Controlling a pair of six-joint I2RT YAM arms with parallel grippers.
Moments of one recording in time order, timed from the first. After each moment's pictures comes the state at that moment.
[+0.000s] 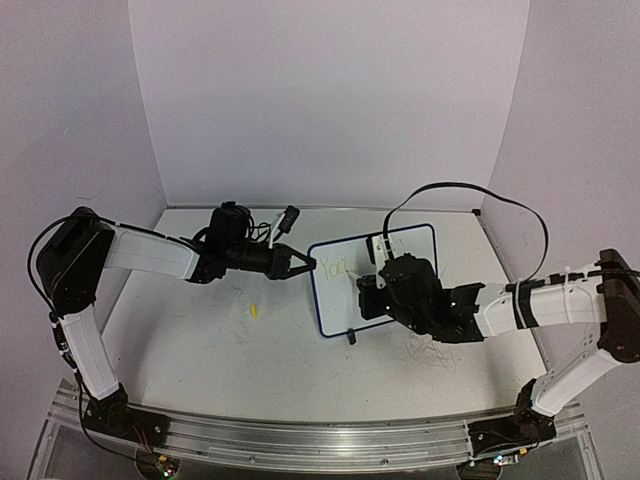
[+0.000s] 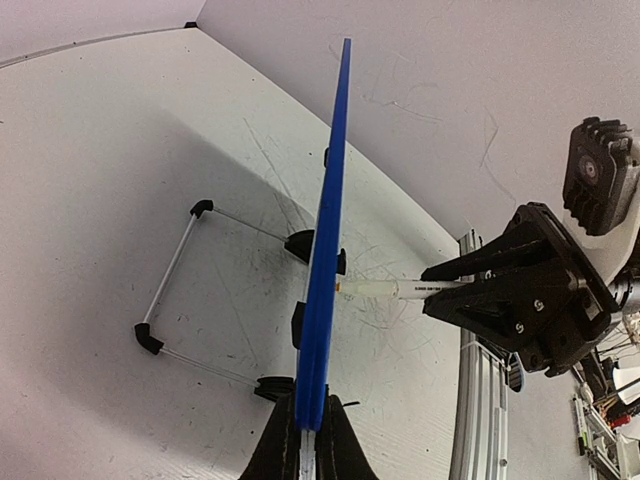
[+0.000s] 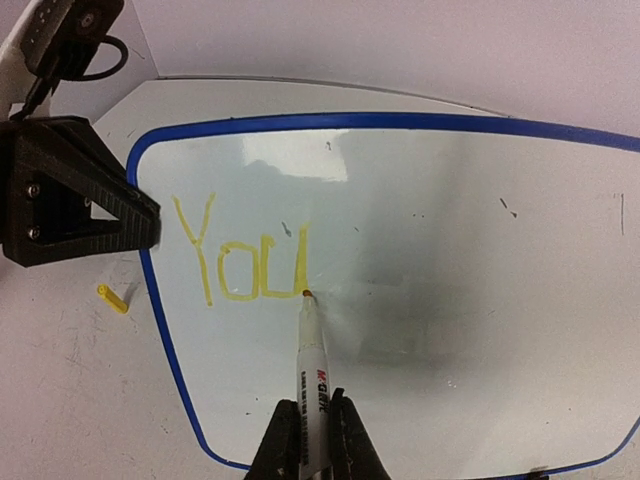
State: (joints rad) left arm -0.66 1.81 1.05 0.39 0.73 -0.34; right arm 1.02 1.50 0.82 0.17 0.49 0.38
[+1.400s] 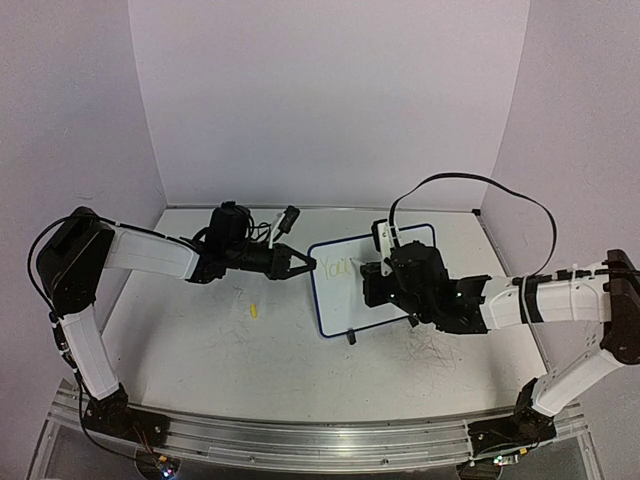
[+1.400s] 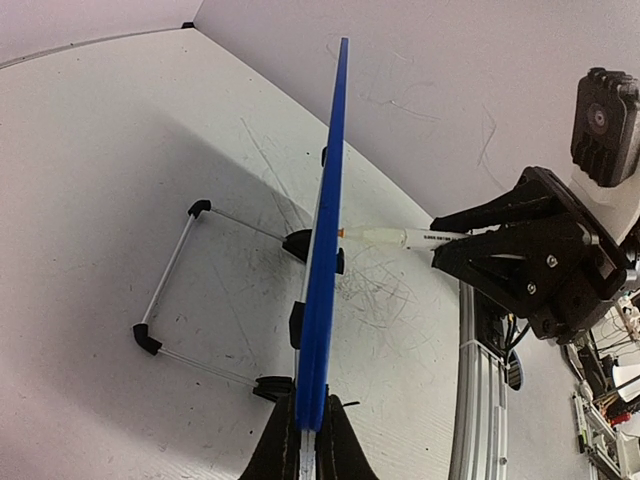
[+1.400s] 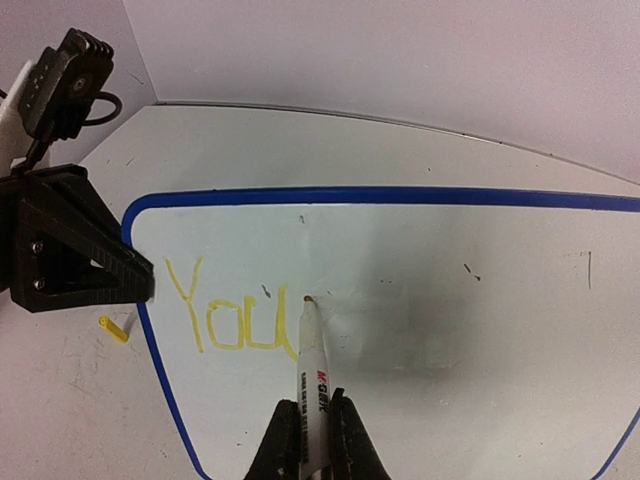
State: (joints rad) left arm -0.66 1.81 1.05 0.39 0.74 -0.33; right arm 0.97 1.47 0.84 0.19 0.47 0.33
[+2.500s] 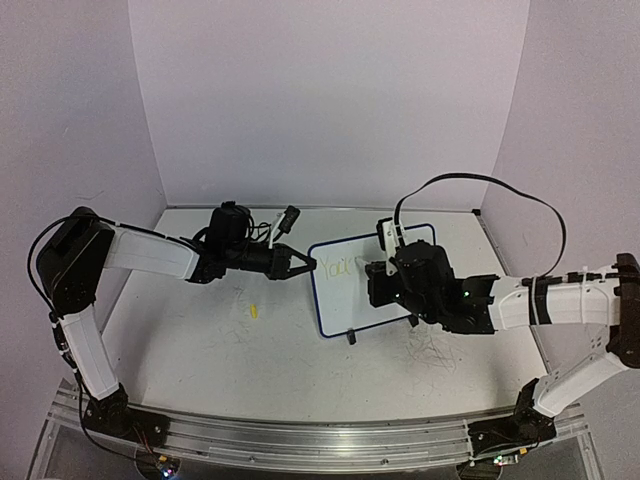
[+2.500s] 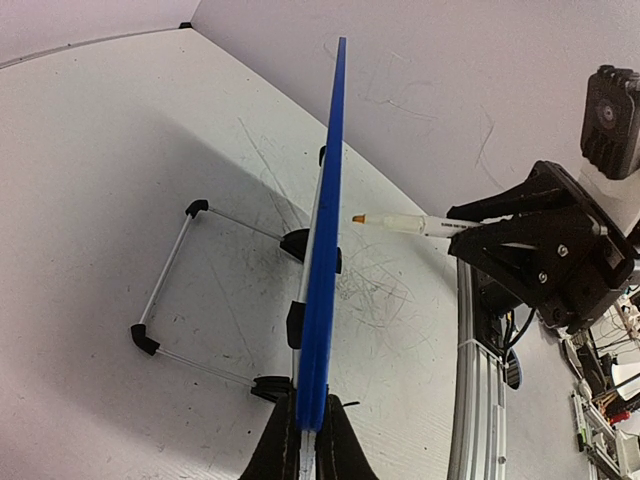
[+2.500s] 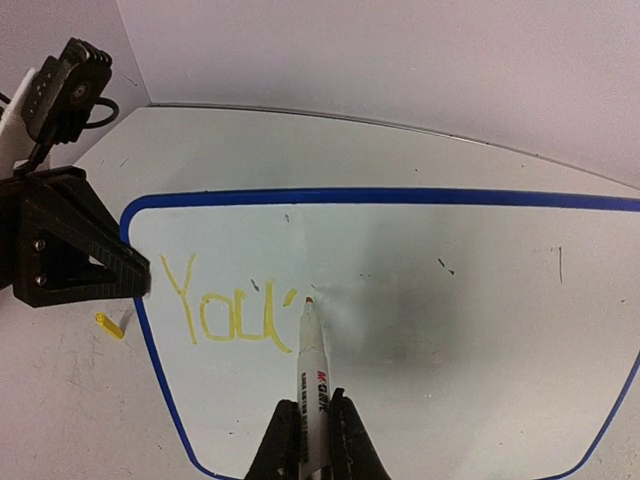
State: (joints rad) left arm -0.66 1.81 1.05 0.39 0.74 -0.33; right arm 0.99 1.43 0.84 0.13 0.50 0.34
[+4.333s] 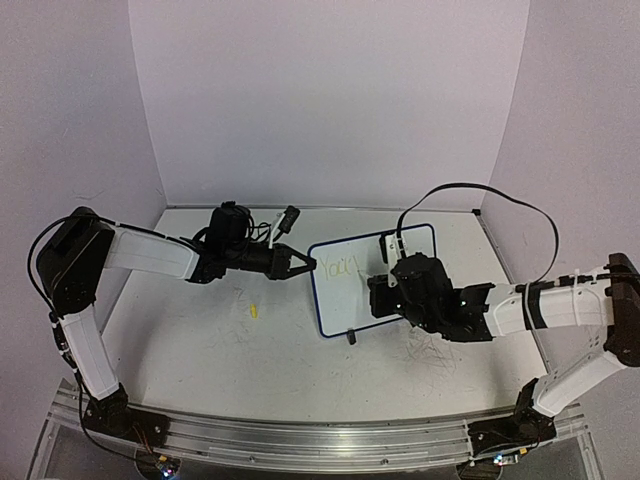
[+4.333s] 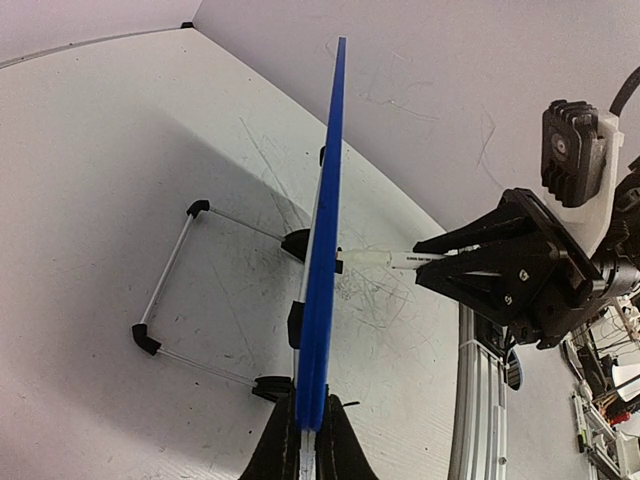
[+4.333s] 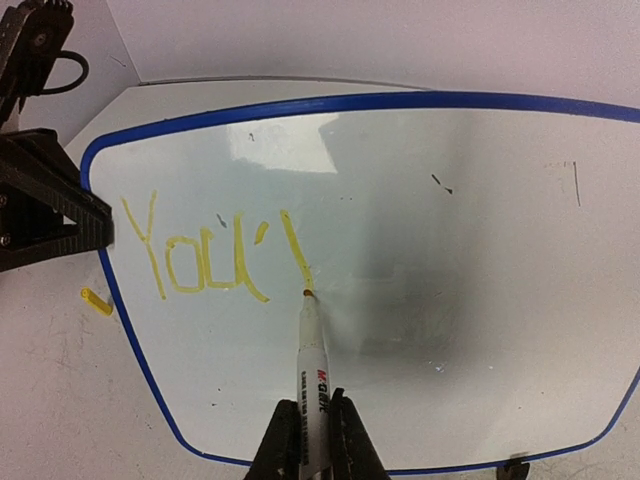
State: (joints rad) left arm -0.66 1.81 1.05 0.39 0.74 -0.33; right arm 0.98 1.45 0.77 0.16 0.47 0.41
